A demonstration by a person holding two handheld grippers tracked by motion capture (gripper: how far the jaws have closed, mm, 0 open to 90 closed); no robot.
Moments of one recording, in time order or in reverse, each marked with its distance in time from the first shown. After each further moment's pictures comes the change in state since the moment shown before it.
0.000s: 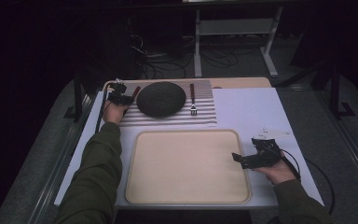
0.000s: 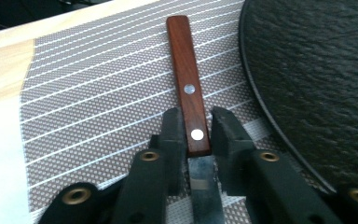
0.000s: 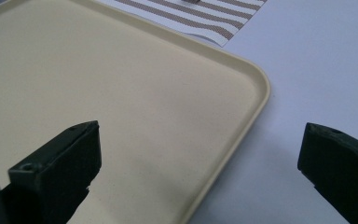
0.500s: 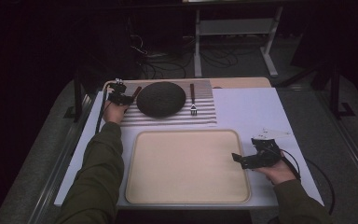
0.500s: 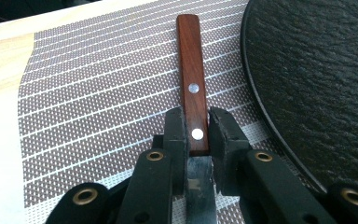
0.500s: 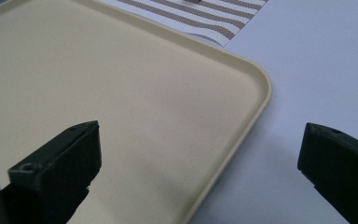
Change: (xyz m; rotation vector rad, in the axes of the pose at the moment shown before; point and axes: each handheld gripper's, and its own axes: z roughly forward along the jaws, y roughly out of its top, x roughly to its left) left arm -0.001 0.001 0.000 0.000 0.003 -0.041; right arm 0.000 0.000 0.000 0.001 0.003 -0.001
